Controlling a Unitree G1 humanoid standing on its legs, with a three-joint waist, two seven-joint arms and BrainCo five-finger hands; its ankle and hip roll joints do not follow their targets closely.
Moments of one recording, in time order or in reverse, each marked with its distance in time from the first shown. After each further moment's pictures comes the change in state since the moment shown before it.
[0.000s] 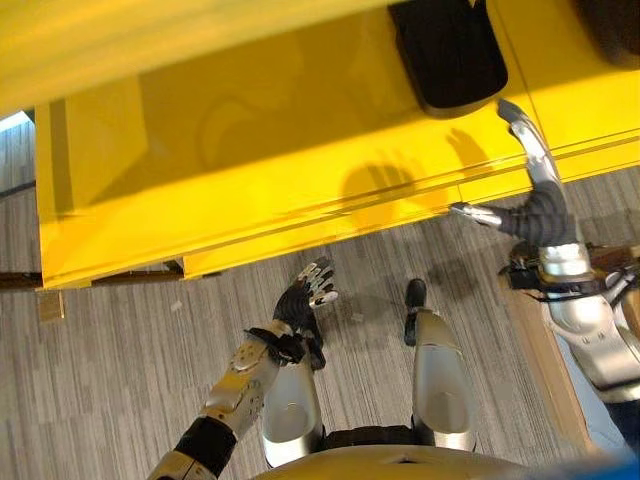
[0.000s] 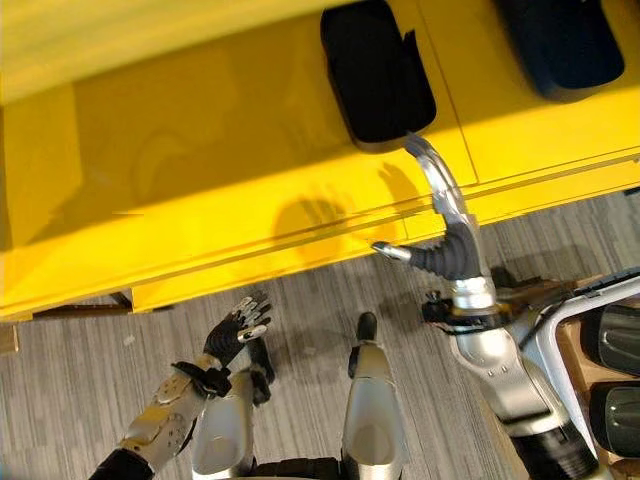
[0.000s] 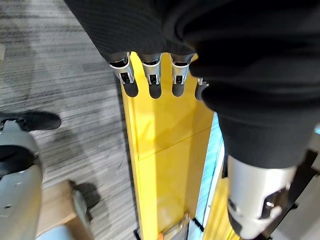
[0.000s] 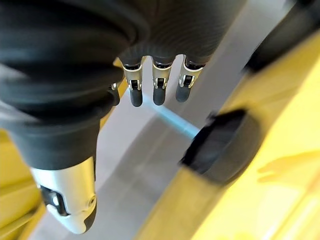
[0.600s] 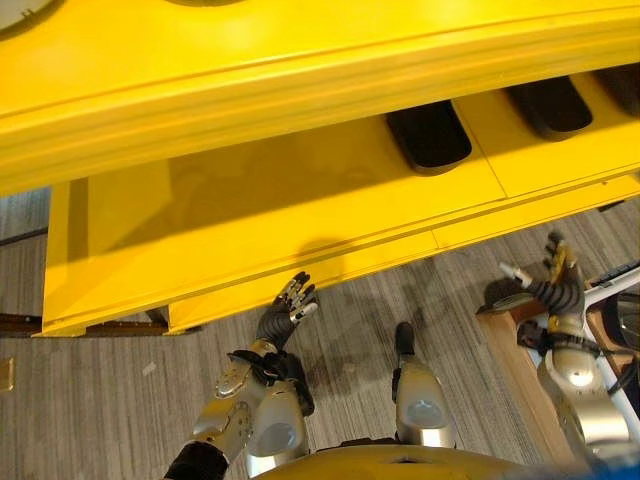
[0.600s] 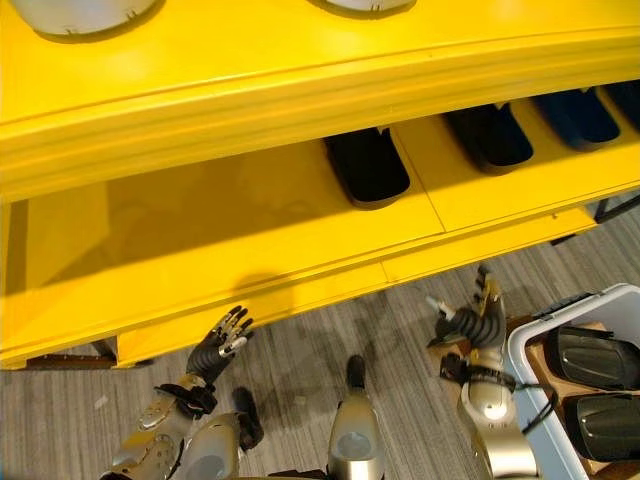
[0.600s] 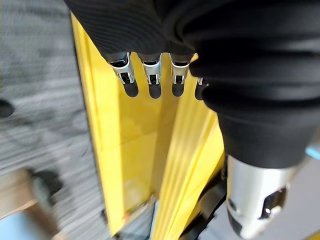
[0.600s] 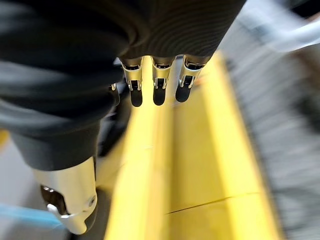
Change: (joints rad) left arm 0.054 -0.008 0.021 0.095 -0.028 -0.027 -0.065; right arm 0.223 0.282 -0.047 0.332 0.484 0.265 0.007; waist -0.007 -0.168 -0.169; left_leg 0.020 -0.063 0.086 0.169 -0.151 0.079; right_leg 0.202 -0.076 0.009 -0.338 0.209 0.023
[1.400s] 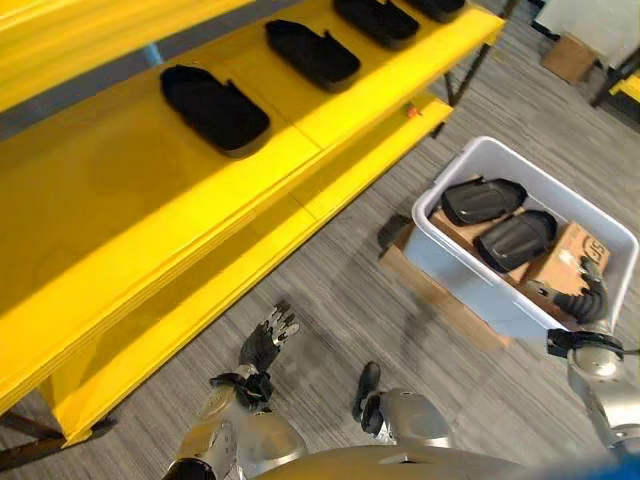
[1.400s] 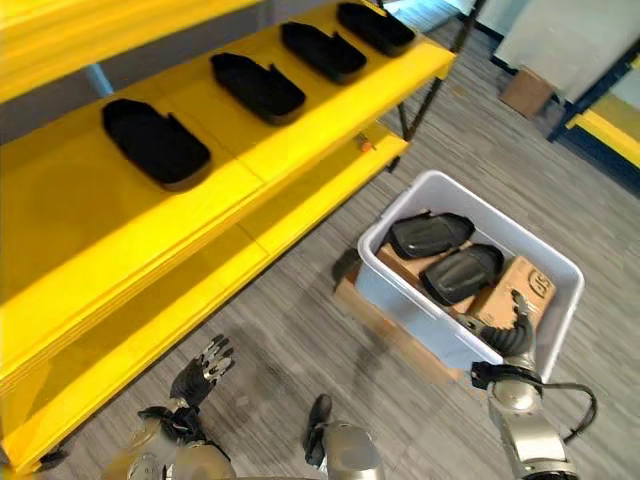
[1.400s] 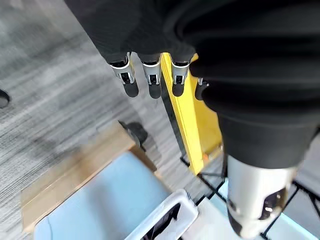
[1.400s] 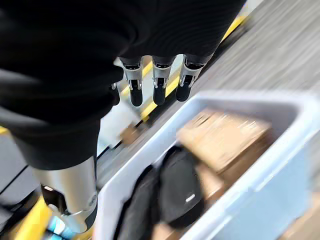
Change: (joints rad) left arm 0.029 -0.010 0.099 0.088 -0.019 0.028 -0.003; right arm -0.055 -0.171 -0.046 0.138 -0.091 0.111 -0.070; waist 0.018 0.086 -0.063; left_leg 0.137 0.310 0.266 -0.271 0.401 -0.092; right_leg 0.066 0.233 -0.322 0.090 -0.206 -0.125
